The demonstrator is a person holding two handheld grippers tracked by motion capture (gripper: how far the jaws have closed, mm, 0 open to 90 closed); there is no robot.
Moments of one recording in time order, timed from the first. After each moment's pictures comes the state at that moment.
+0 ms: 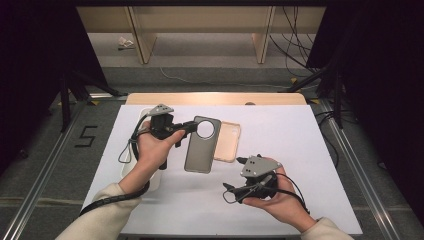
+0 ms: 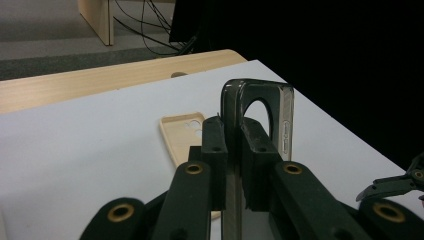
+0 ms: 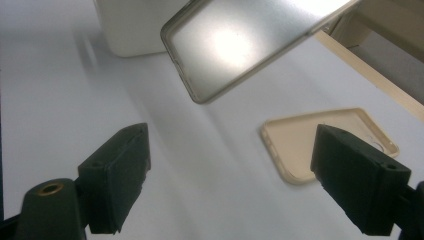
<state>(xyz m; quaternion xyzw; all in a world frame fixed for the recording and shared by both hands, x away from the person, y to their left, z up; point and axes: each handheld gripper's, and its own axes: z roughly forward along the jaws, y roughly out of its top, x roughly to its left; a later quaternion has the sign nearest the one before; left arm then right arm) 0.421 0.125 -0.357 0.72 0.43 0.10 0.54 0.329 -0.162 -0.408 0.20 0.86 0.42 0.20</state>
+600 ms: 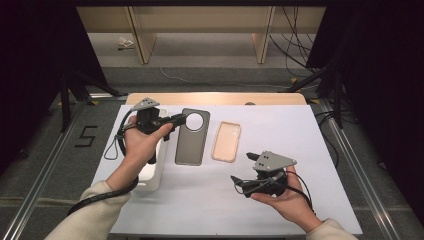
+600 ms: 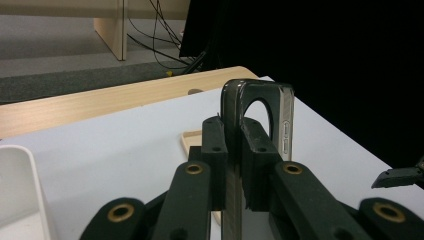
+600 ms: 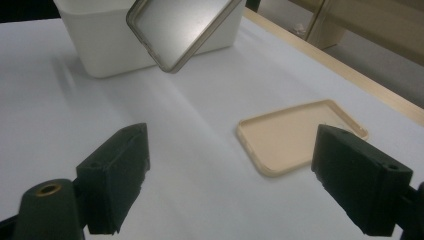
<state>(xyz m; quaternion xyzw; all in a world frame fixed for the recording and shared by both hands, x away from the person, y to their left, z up) 0.425 0.153 -0.343 0.70 0.43 0.13 0.55 0.333 -0.184 -0.406 0.25 0.83 0.45 0.21</state>
